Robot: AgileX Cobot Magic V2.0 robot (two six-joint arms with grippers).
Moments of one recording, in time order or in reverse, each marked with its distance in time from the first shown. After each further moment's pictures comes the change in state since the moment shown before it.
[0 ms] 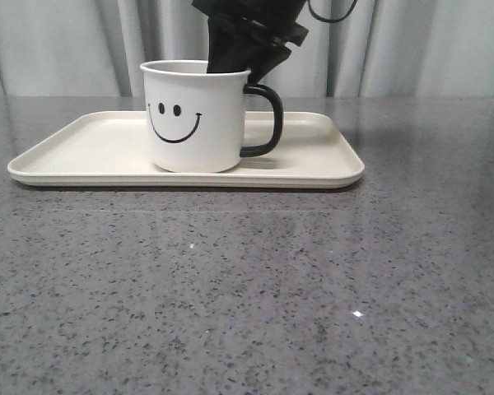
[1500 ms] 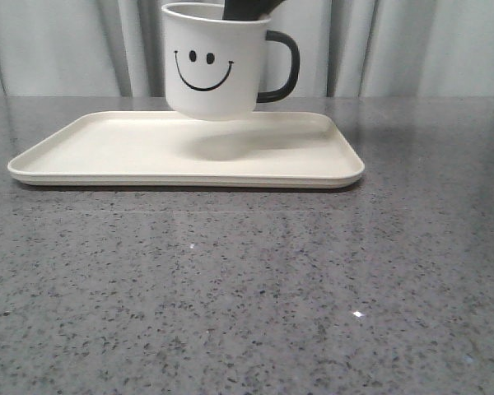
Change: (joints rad) left arm 0.000 0.018 0.000 -0.002 0.006 0.001; right arm 0.030 -0.013 -0.164 -0.156 0.004 -0.030
